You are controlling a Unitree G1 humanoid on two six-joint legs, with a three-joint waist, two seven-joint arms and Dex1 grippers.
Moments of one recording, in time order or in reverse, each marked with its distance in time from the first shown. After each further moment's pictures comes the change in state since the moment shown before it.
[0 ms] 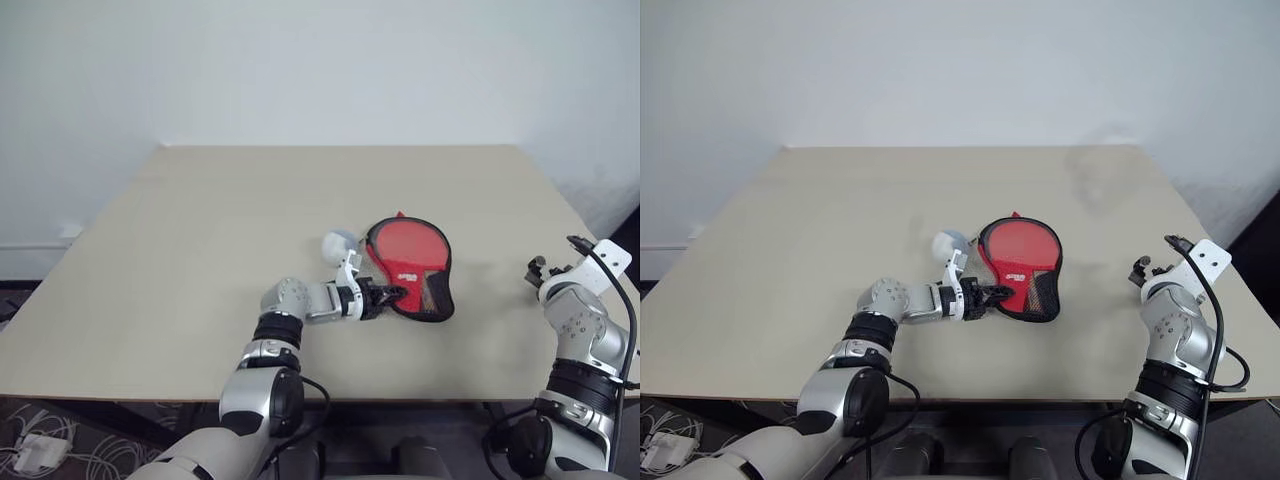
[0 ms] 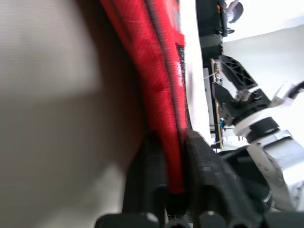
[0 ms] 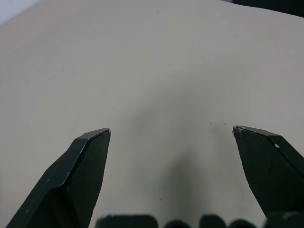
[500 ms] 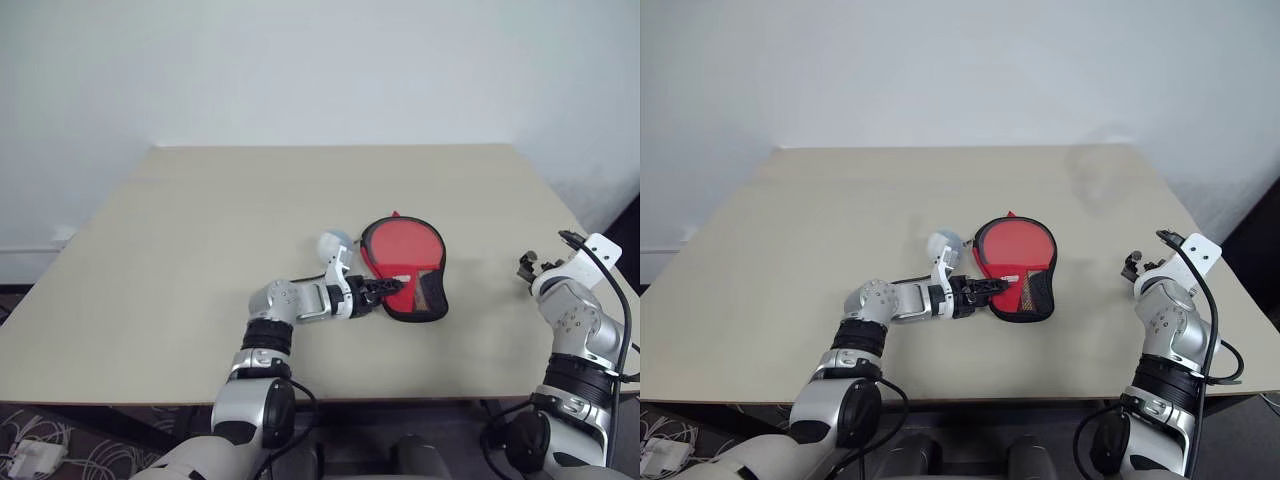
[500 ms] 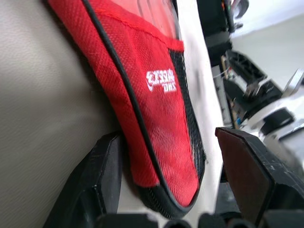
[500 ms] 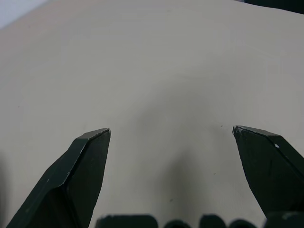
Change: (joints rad) left arm 0.045 0.023 -0.036 -0.104 0.020 -0.011 0.010; right arm -0.027 0.001 0.020 0.016 -0.002 0.008 0.021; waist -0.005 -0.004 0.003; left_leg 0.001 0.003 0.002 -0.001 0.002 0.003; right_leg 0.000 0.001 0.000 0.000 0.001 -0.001
